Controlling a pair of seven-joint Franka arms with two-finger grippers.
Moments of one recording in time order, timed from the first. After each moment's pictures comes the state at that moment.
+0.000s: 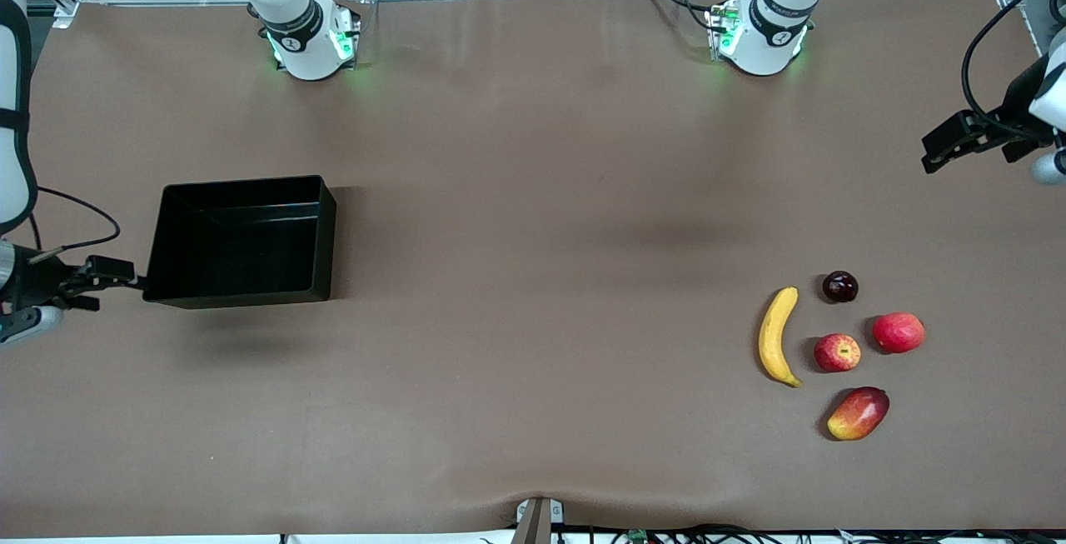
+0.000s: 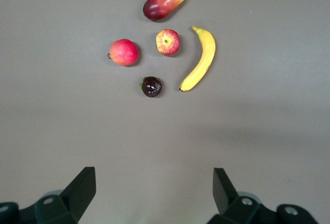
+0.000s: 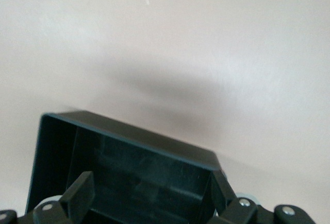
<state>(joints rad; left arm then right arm) 0.01 -0.01 -0.08 -1.53 0.07 1.53 -0.16 -0.19 0.45 -0.06 -1.43 0.22 1.83 -0.64</state>
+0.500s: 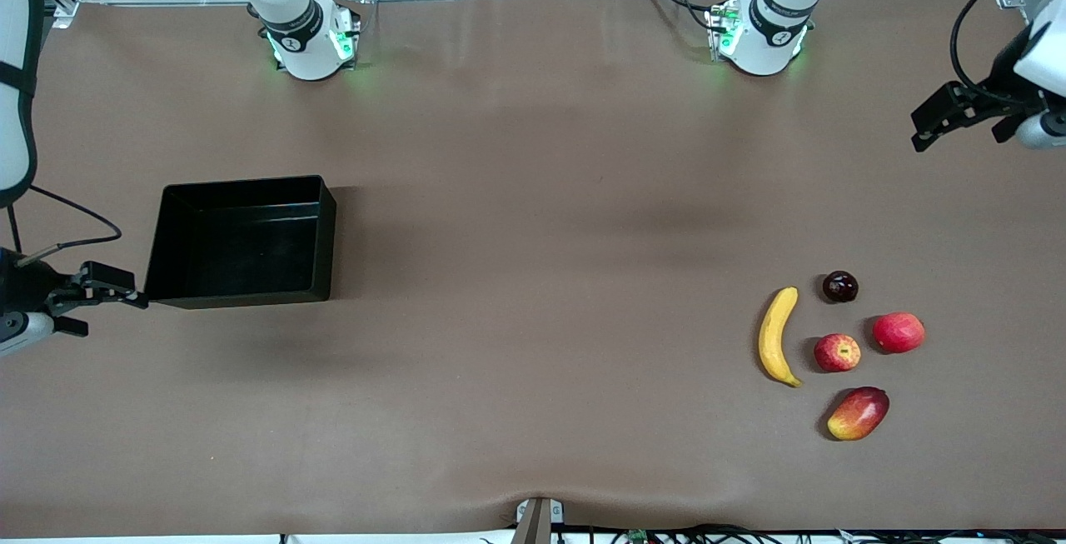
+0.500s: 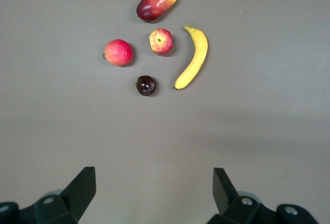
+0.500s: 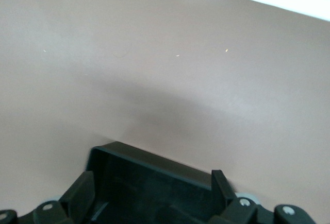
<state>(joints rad) 0.00 -0.13 -0.09 -1.68 0.06 1.60 -0.16 -0.08 0.43 -0.06 -1.28 0.22 1.73 -0.46</state>
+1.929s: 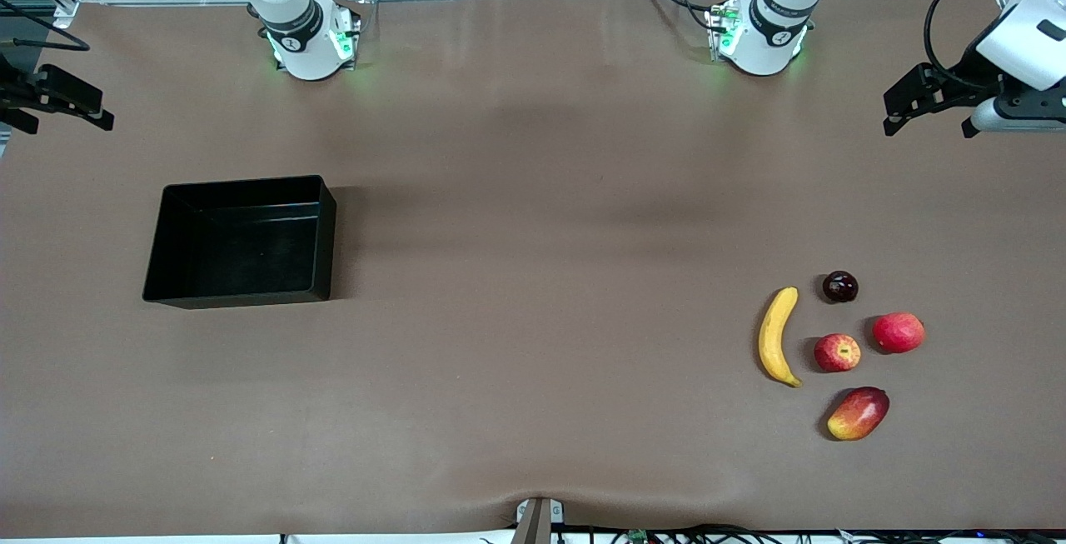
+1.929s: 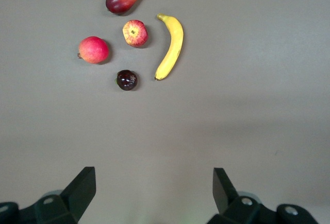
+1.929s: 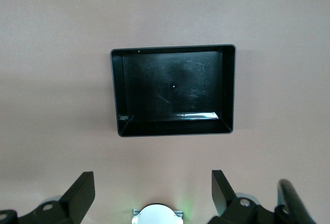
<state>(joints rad) -0.02 -0.14 -0.08 -1.68 0.00 1.57 -0.05 0.01 -0.04 -0.07 -1.51 0.00 1.37 -0.09</state>
